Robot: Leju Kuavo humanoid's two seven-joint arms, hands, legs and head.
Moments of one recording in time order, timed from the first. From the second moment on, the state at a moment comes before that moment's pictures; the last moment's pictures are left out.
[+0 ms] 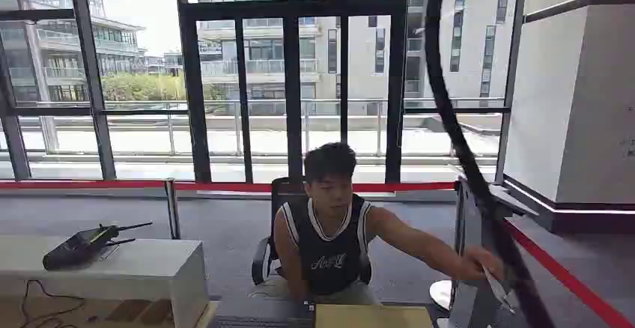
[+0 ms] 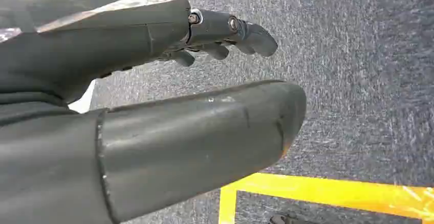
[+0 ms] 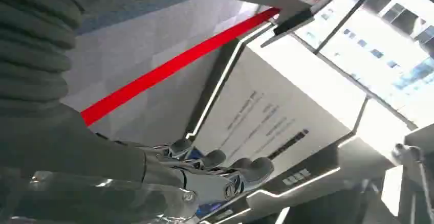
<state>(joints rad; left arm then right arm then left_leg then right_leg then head) -0.10 0.05 -0.60 -0.21 0.36 0.57 0.07 -0.46 -0.28 0.02 -1.25 0.71 -0.69 0.03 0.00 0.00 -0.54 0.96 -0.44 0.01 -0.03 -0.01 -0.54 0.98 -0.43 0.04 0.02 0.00</state>
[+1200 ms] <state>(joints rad) -0.09 0.06 -0.65 -0.21 0.36 0.56 0.10 -0.74 -0.29 0.43 -0.97 0.75 -0.60 0.11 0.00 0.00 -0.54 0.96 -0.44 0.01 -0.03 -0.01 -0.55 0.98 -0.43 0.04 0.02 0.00</state>
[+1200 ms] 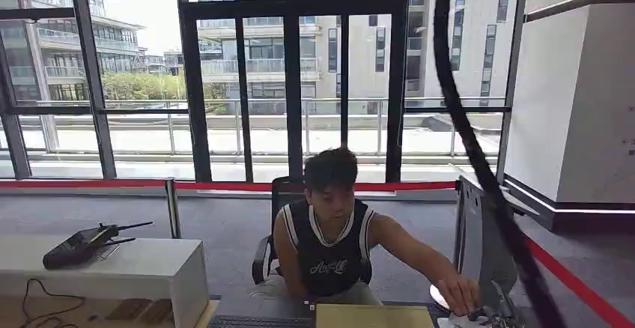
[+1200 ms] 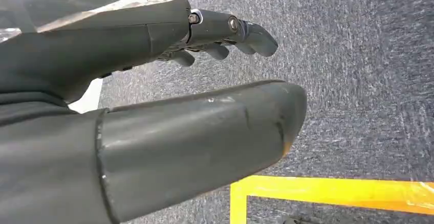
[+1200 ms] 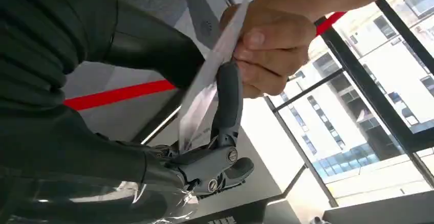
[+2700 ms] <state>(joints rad) -0.09 0.08 -0.67 -0.21 0.38 0.57 0.09 -0.61 -0.33 0.55 -0.69 0.65 -0.54 0.10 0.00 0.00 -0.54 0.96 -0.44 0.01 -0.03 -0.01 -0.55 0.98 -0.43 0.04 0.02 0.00</state>
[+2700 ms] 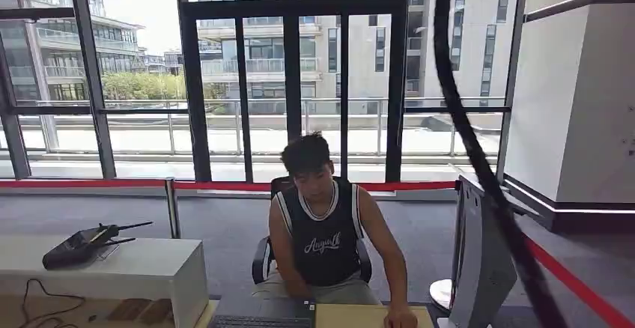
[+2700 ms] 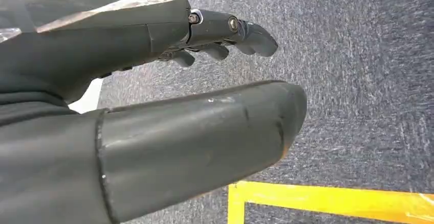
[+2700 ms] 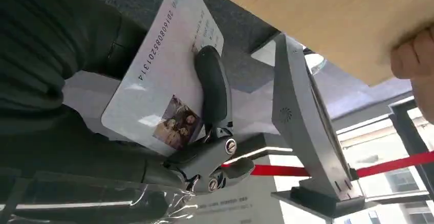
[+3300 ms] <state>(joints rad) -0.09 0.08 -0.67 -0.21 0.39 0.57 0.09 -0.62 -0.29 0.61 -0.61 0.69 -0.49 0.10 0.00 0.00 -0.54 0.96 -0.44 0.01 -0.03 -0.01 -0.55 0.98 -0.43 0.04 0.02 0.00</state>
